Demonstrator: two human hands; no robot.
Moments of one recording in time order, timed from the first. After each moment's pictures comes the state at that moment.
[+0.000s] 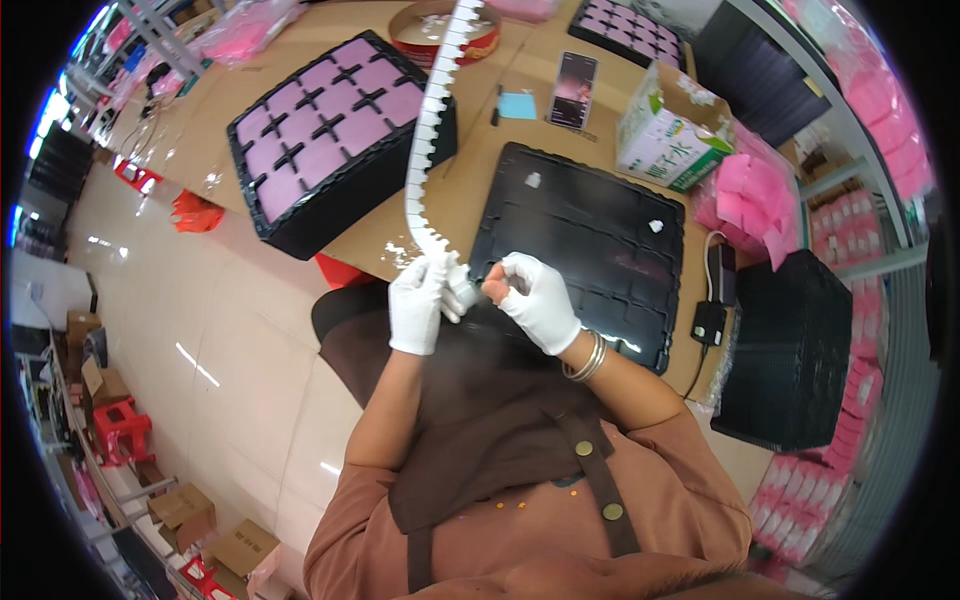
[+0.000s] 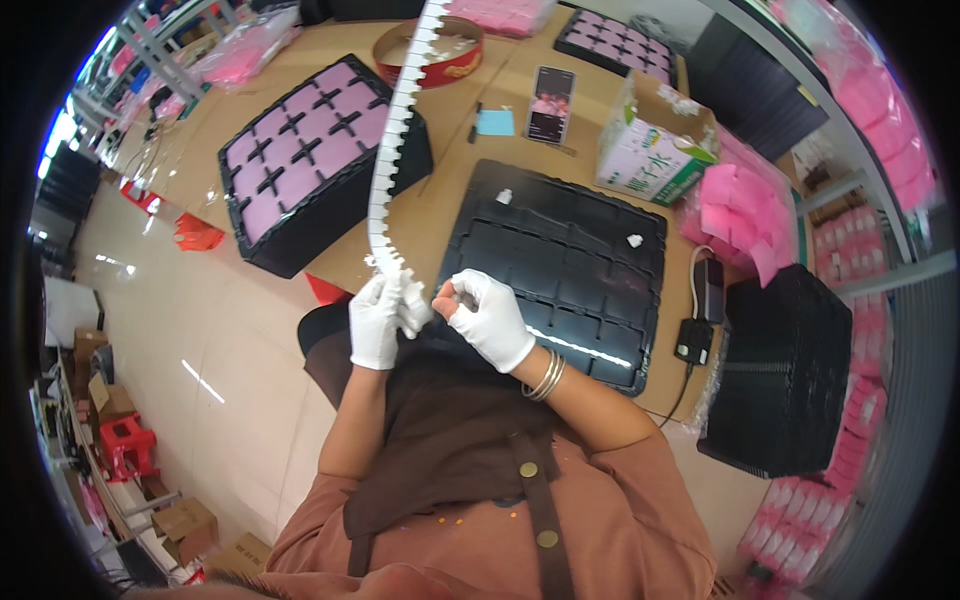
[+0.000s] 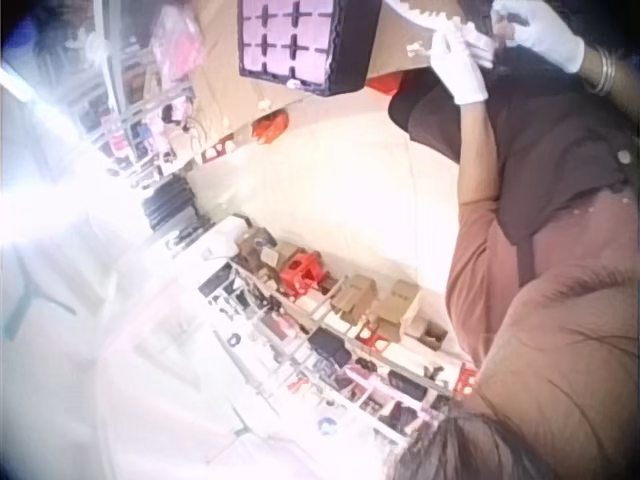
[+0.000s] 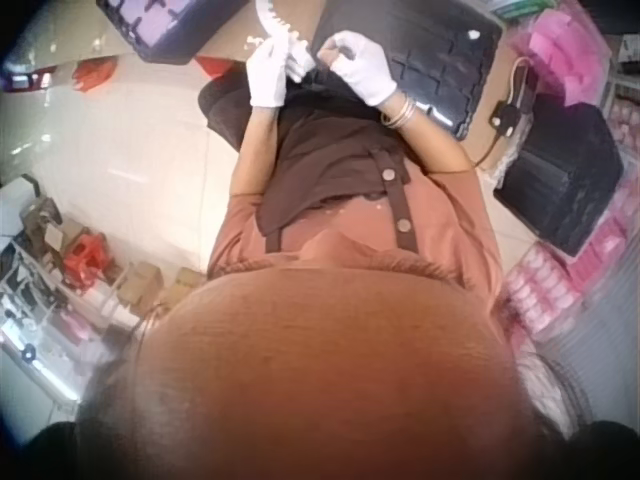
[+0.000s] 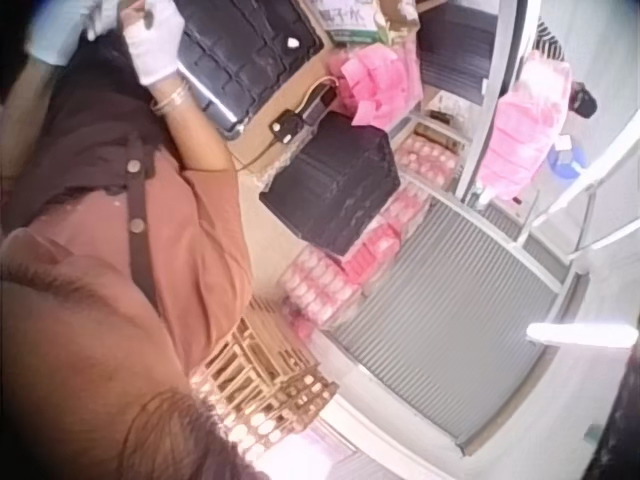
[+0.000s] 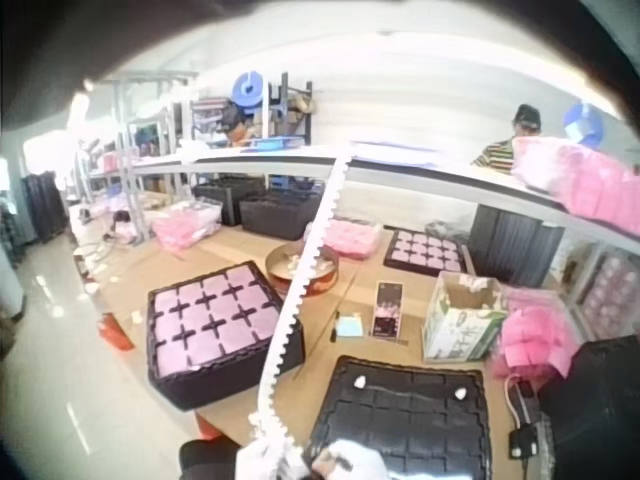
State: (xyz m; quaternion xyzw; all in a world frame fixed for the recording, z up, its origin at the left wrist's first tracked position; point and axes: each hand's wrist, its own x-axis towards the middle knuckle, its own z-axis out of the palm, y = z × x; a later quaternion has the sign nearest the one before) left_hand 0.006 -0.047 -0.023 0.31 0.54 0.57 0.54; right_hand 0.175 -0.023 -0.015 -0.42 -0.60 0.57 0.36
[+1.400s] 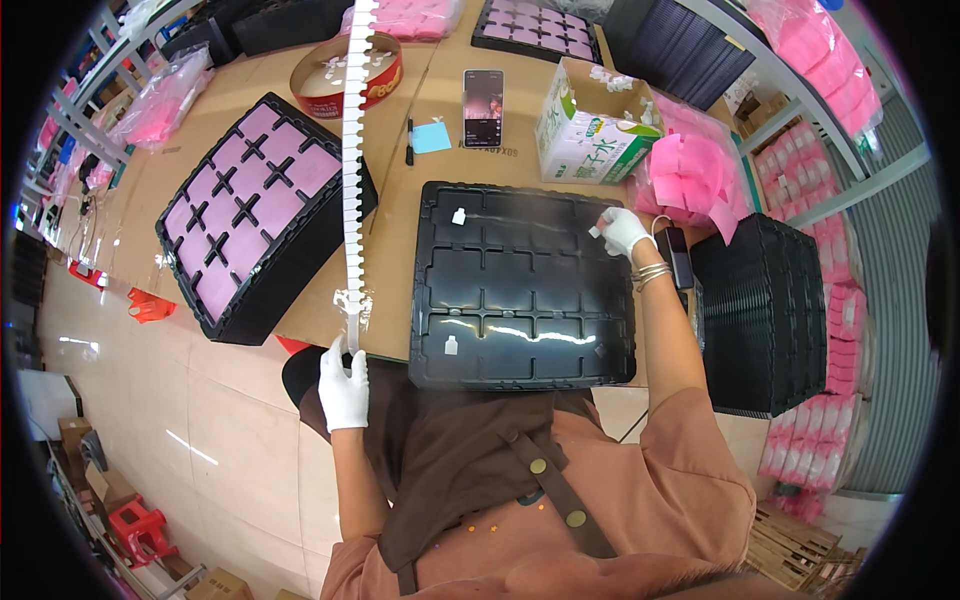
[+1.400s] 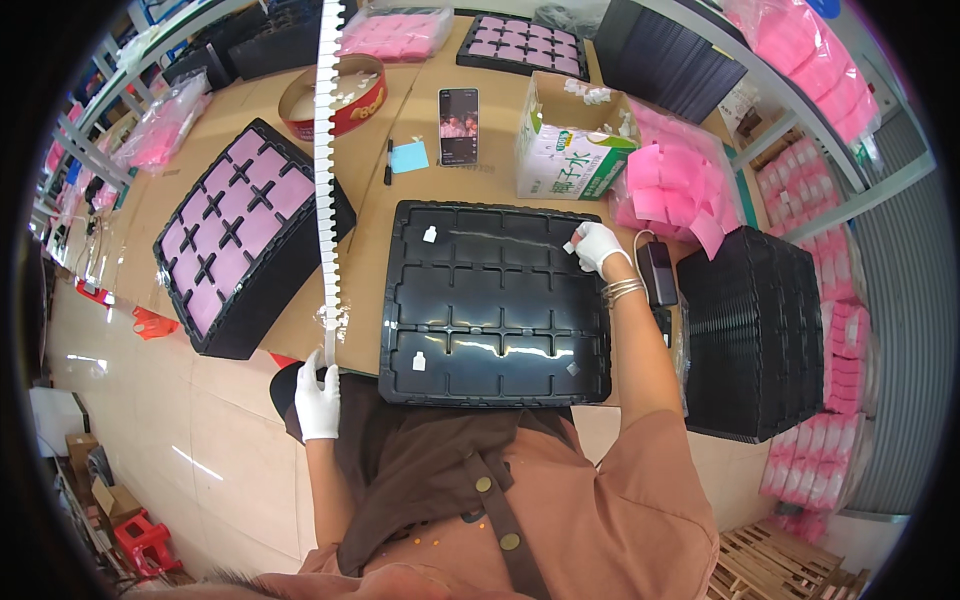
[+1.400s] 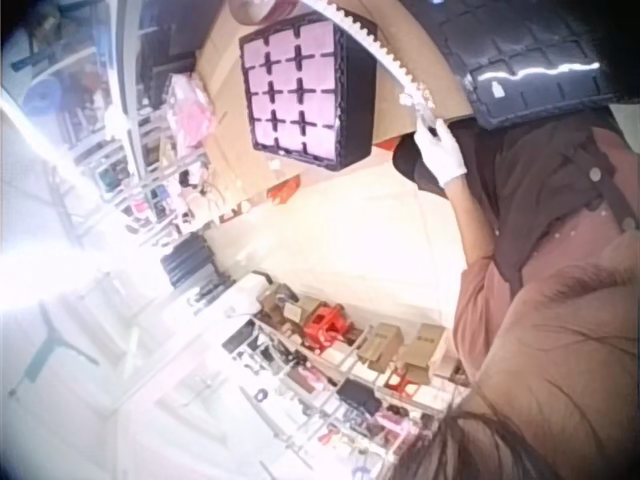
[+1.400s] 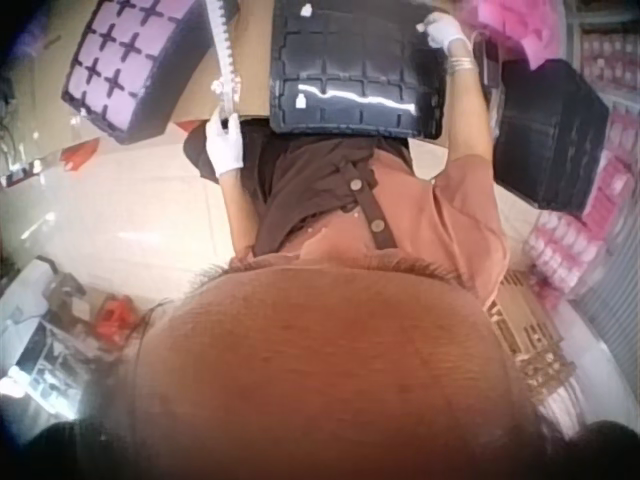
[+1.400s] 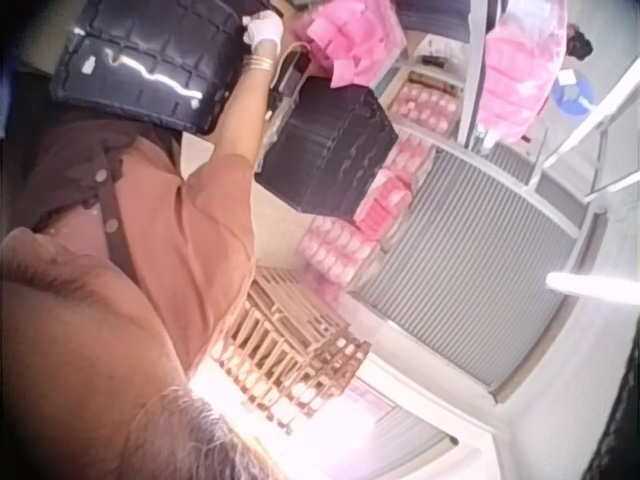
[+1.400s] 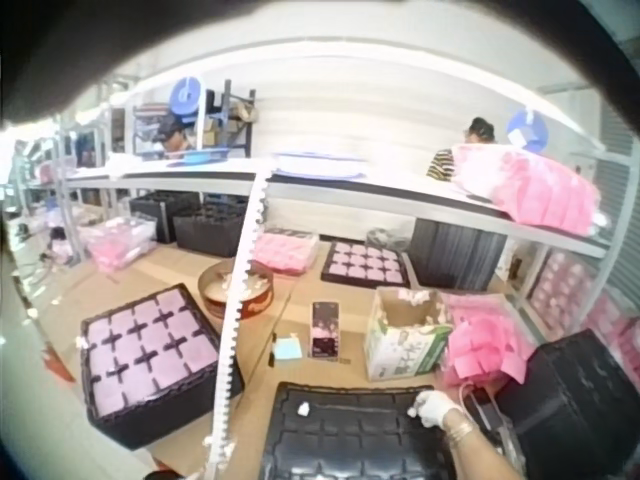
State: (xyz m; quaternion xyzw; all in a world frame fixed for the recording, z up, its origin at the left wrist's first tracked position) left_hand -0.051 -0.061 -0.075 0.53 0.76 0.29 0.22; right_hand 0.420 0.127 -0.074 -0.77 -0.48 0.38 0.16
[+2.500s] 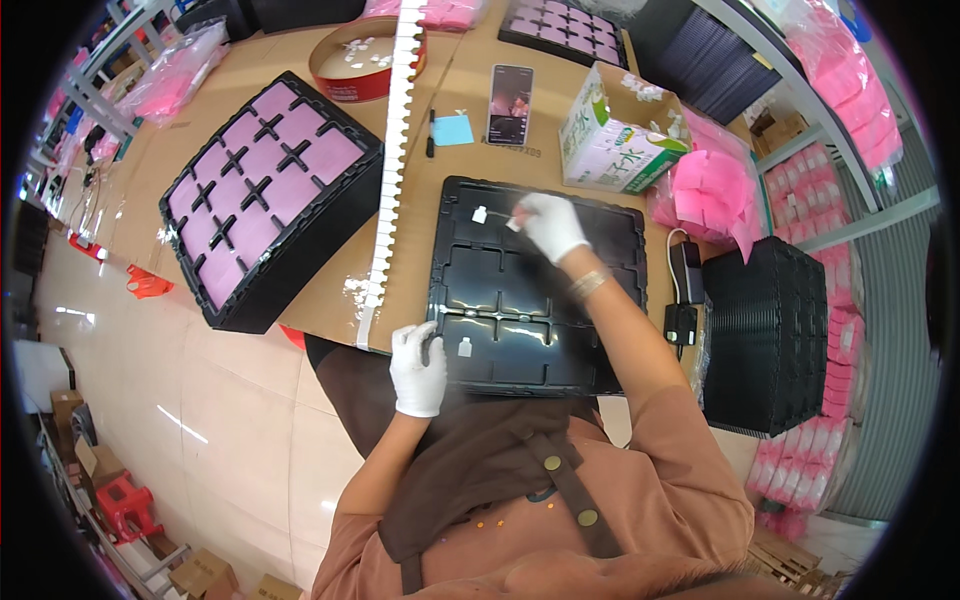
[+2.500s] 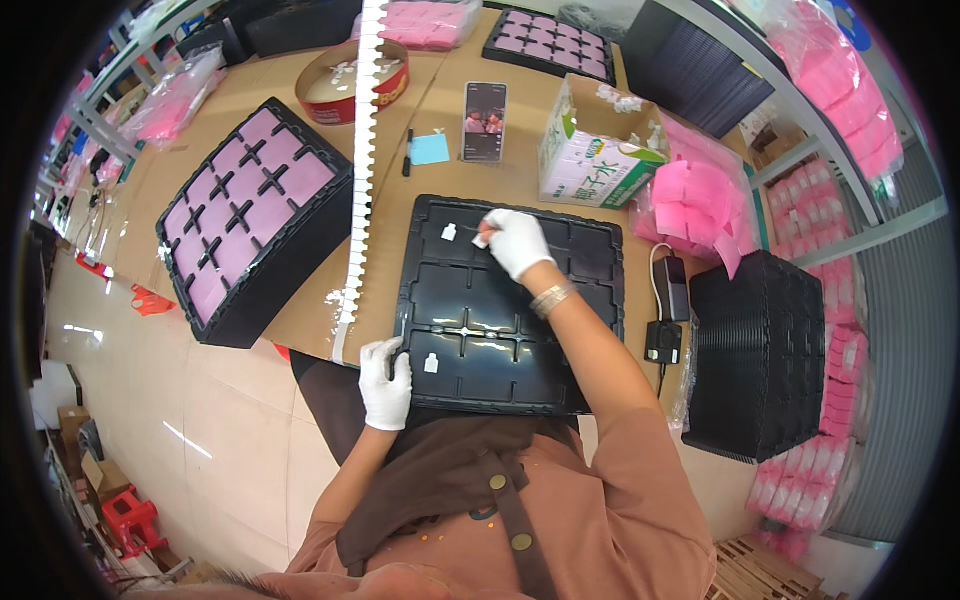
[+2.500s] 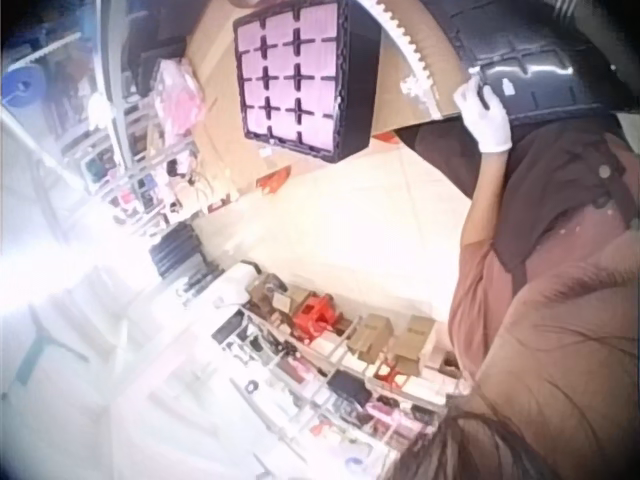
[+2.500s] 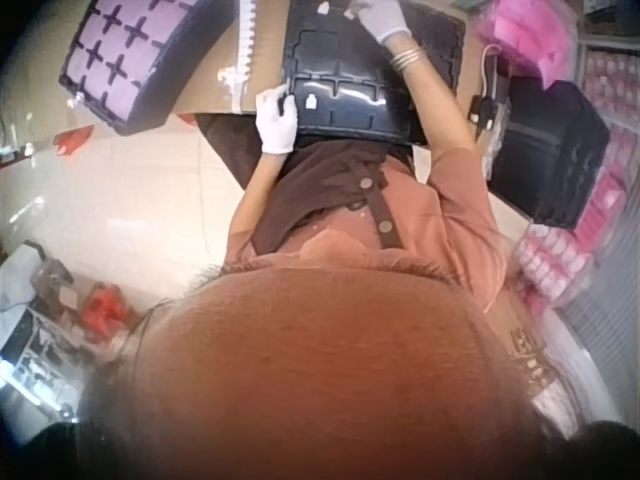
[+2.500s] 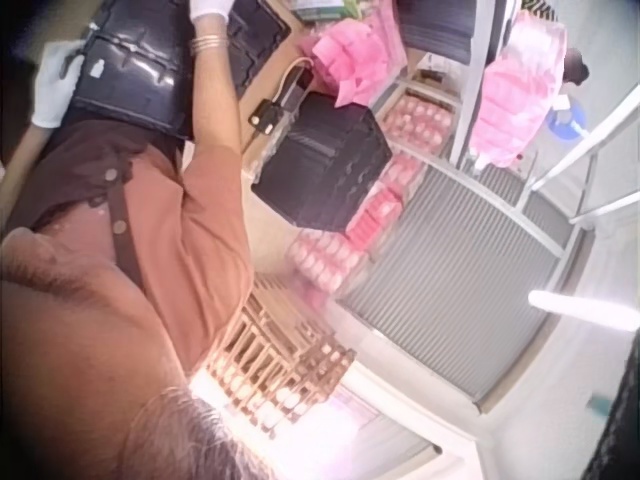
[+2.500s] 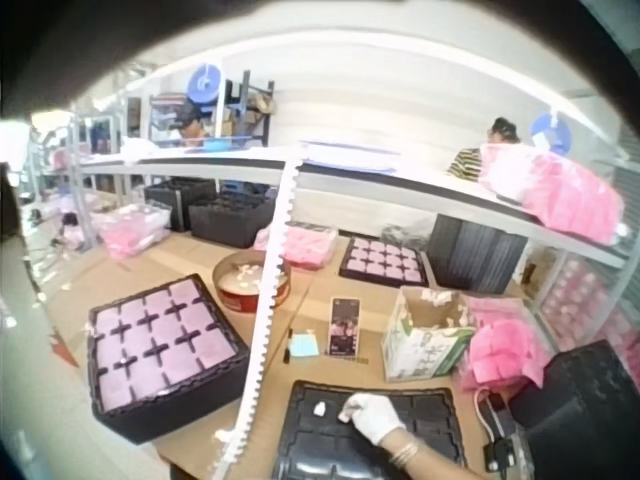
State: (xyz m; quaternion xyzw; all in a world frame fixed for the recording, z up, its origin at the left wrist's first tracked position) left_hand 0.030 -0.046 -0.099 0.60 0.63 0.45 0.21; right_hand 0.257 0.141 -0.061 -0.61 -0.70 0.26 0.26
